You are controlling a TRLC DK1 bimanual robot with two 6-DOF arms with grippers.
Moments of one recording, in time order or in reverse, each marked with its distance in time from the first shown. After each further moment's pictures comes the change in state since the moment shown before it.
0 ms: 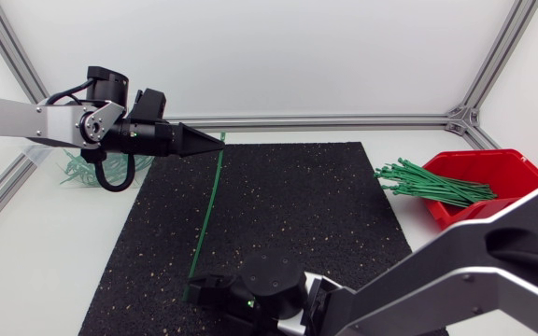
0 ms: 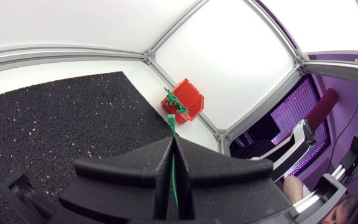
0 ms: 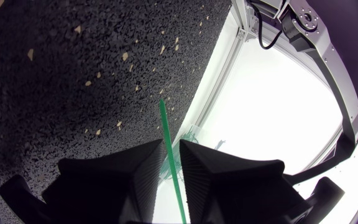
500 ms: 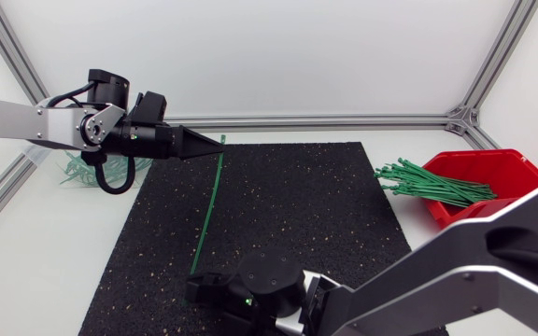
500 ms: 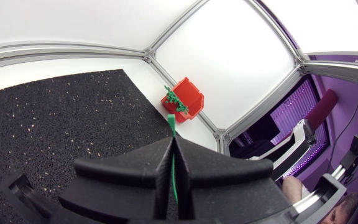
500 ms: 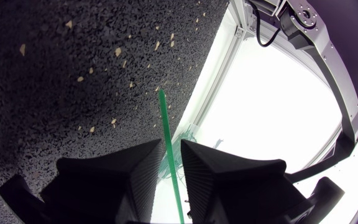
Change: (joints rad) left arm -0.002 0.000 -0.013 0.000 0.000 0.000; right arm 0.000 0.000 0.013 0.000 0.000 0.000
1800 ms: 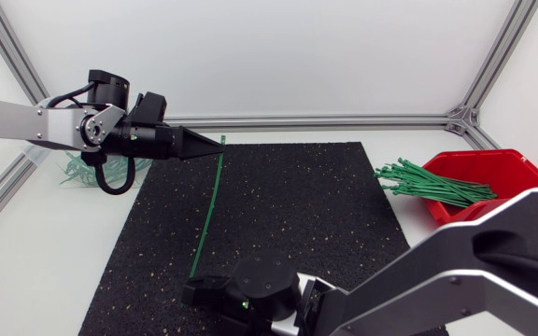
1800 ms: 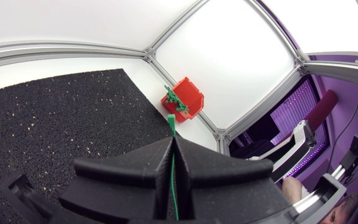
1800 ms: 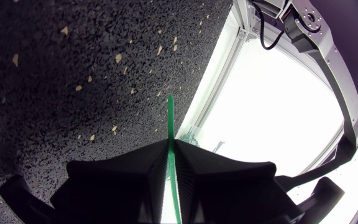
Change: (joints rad) left arm 0.000 -0.001 -0.003 0.000 0.000 0.000; right arm 0.013 0.023 0.013 0.000 0.015 0.000
